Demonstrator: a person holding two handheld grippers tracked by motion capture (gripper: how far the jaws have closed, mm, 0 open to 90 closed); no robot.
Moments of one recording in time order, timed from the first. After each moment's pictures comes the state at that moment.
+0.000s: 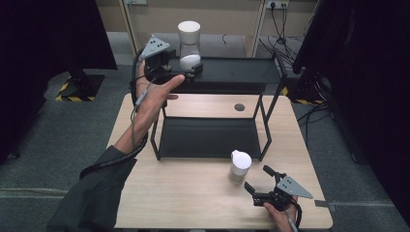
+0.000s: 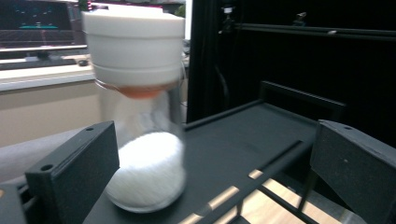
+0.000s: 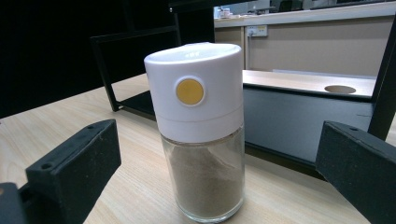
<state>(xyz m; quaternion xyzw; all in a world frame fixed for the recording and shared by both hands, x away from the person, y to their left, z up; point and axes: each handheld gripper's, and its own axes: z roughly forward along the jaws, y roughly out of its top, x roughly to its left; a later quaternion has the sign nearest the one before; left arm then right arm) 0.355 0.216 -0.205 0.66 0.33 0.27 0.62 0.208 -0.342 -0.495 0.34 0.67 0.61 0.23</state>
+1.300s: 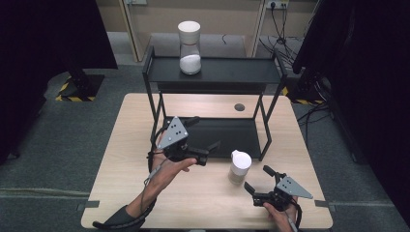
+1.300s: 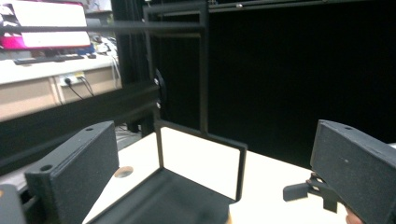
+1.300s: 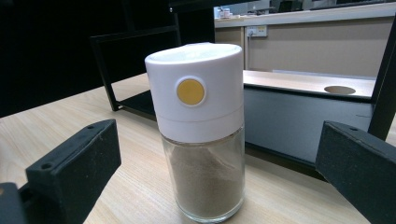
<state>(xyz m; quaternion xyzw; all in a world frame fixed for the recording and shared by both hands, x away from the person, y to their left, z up) 0.288 0.201 -0.355 0.69 0.22 0.21 0.65 0.207 -0.341 -0.495 0.34 0.67 0.61 0.23</state>
